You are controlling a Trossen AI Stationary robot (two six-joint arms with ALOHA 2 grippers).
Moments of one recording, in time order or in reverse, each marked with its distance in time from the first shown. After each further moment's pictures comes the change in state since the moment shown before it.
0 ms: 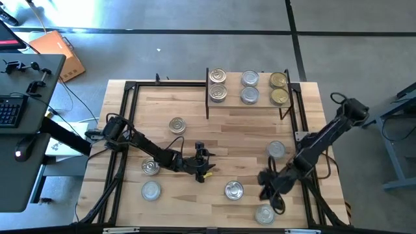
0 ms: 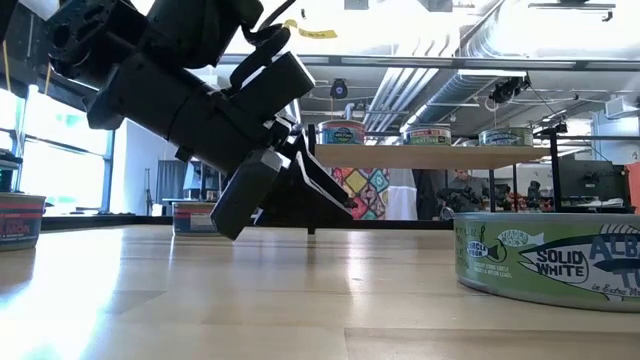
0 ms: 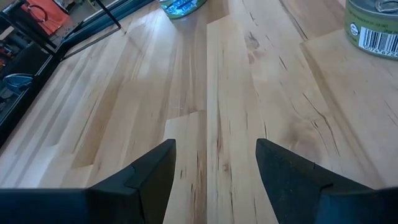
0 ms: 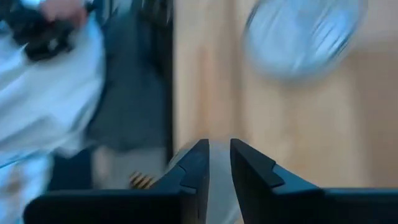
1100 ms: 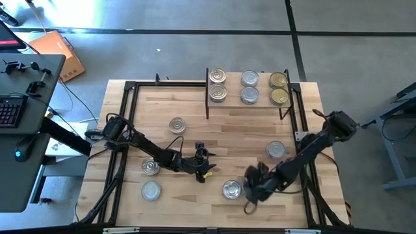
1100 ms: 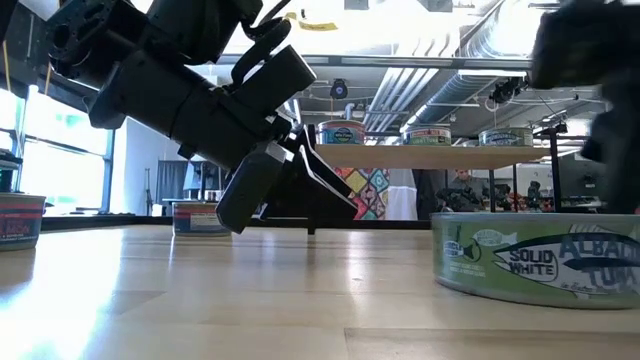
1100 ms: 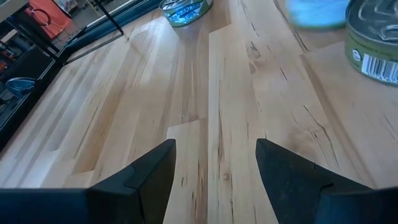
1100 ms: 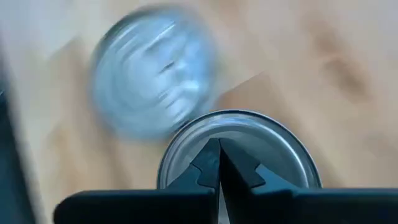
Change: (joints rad) left arm 0.000 0.000 0.000 0.028 0.000 0.000; right arm -0.096 0.348 0.124 -0.178 0.327 0.187
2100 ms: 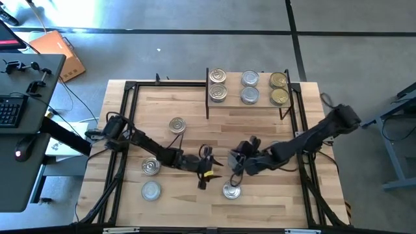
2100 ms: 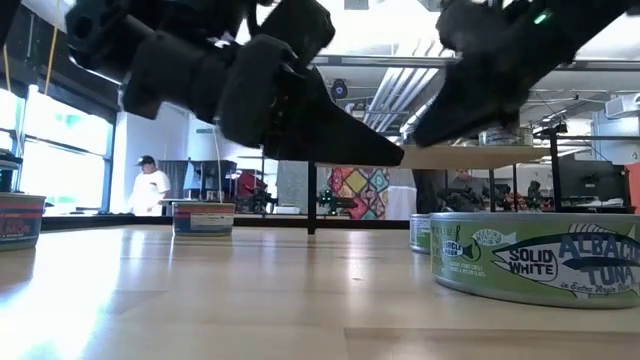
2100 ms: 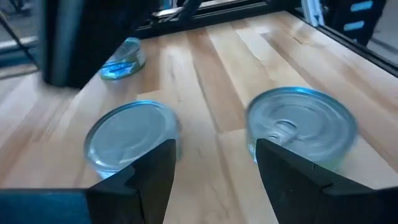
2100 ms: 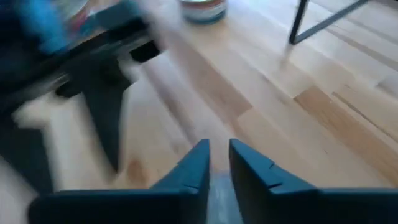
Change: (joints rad) left arm 0.036 0.000 0.053 0.097 0.354 -0.136; right arm -0.242 -0.155 -0.012 0.166 0.362 -0.389
